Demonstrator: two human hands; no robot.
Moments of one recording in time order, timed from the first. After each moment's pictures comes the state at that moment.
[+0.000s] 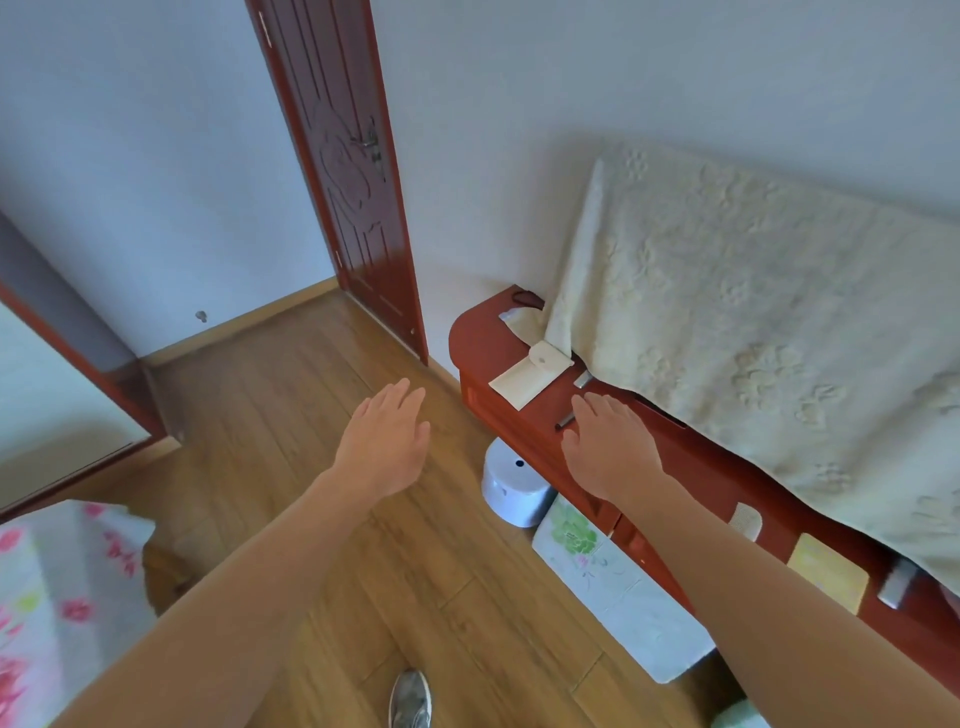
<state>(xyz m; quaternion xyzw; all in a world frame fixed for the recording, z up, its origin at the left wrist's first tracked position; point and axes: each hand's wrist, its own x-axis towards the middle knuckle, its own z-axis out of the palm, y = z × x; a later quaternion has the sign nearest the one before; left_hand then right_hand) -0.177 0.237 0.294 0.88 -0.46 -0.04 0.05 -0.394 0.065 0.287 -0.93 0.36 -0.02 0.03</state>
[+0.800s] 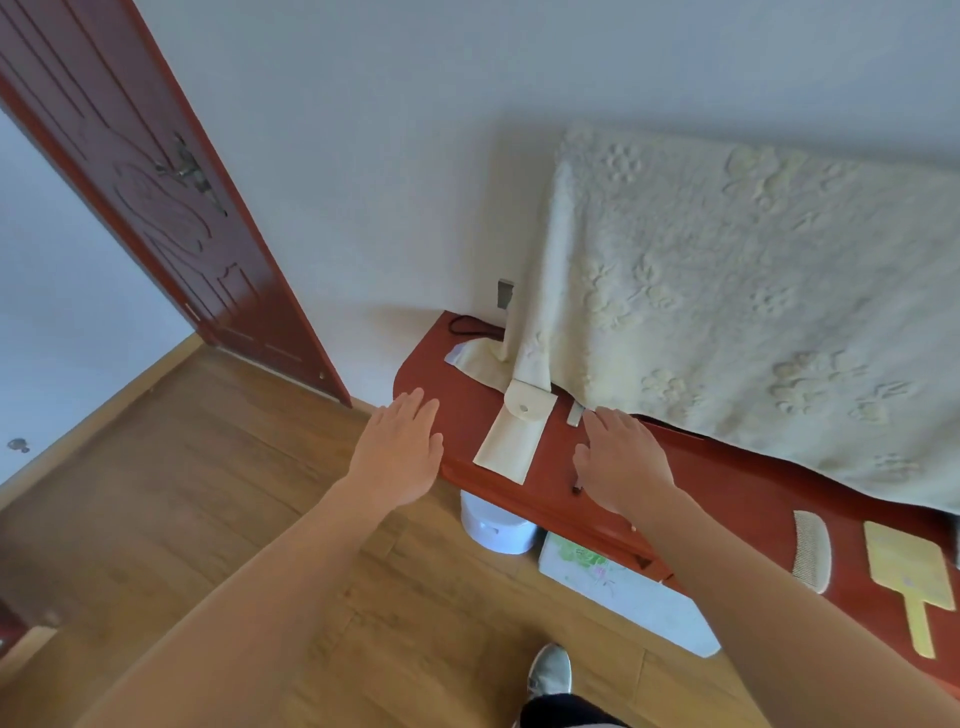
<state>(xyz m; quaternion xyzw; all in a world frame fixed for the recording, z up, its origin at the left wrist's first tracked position) -0.001 0.027 0.247 0.75 -0.66 -0.05 0.00 -0.272 -0.050 0.226 -0.84 0.53 -0.01 0.07</state>
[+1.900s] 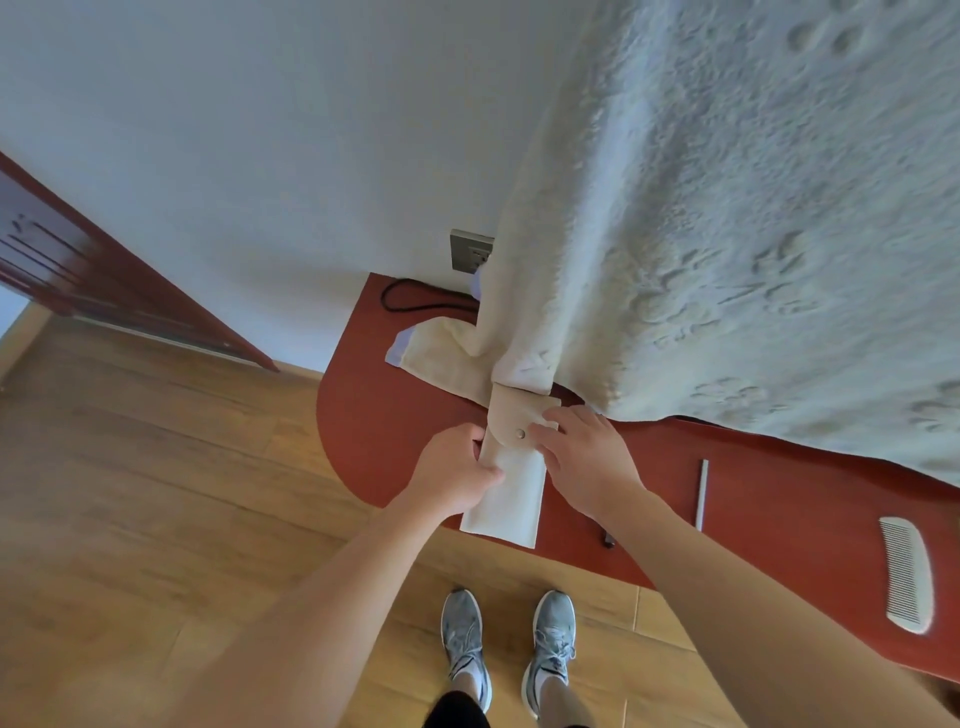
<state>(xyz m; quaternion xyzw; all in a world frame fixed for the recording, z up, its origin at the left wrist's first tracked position) -0.010 -0.154 0.100 0.71 -0.55 -0.44 0.06 -0.205 -0.175 0.083 -0.86 0.49 -0.10 0.11</state>
